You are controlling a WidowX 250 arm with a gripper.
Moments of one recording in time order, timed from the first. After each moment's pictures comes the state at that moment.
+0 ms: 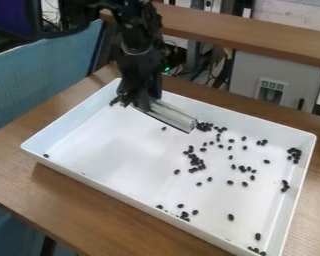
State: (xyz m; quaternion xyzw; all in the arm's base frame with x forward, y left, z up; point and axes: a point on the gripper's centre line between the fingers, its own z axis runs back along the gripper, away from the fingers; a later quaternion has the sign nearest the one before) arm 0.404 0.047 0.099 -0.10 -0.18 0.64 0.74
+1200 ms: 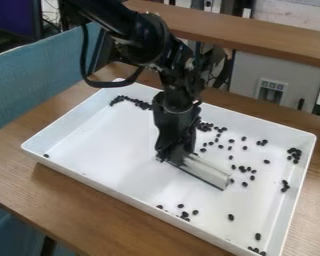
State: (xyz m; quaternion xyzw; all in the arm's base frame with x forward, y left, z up) arm 0.398 -0.021 0.024 -0.09 -0.12 0.65 0.75
